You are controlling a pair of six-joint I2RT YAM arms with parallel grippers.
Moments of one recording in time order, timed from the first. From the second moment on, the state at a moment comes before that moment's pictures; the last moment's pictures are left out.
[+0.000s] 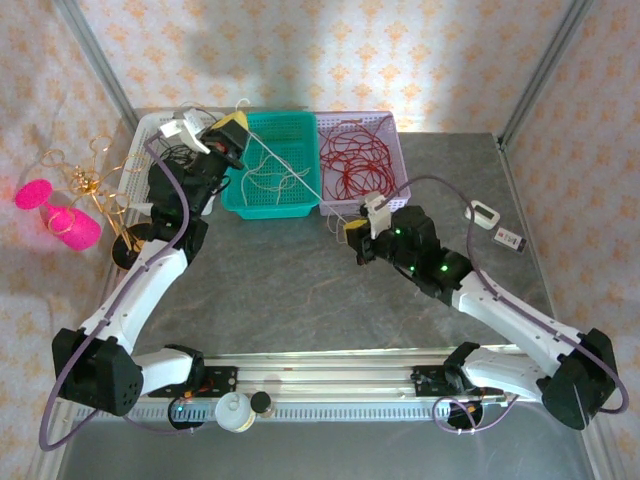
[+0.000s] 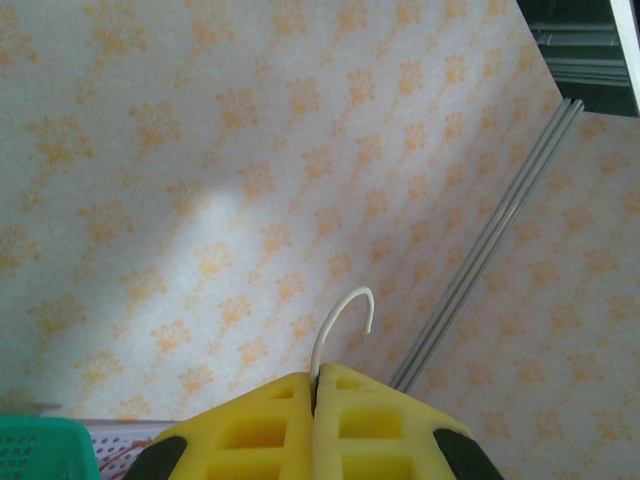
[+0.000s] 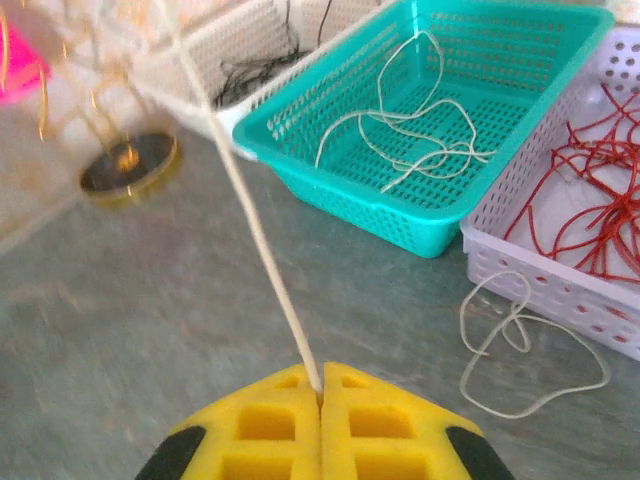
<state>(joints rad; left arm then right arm) -0.19 1.20 1.01 0.54 0.20 -0.62 0.68 1.07 0.78 -0.08 -0.14 0.24</state>
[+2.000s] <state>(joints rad) -0.15 1.97 1.37 0.34 -0.23 -0.41 0.48 1.81 0.80 0.28 -0.11 0.98</state>
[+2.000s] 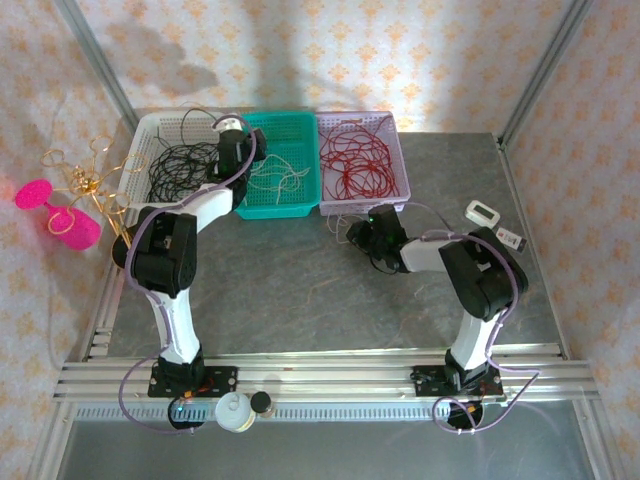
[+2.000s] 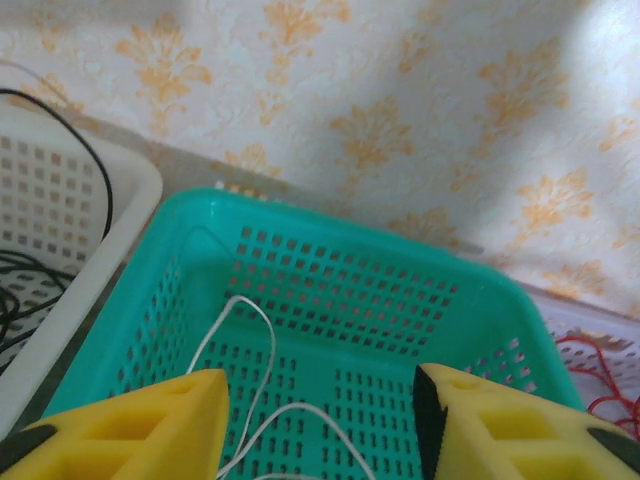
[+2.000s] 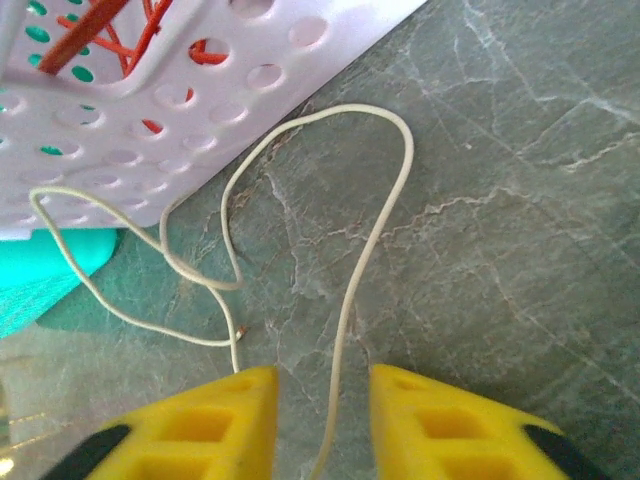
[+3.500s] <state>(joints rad) -0.55 1.51 0.61 0.96 0.31 -0.65 0.45 1.14 0.95 -0.08 -0.34 0.80</state>
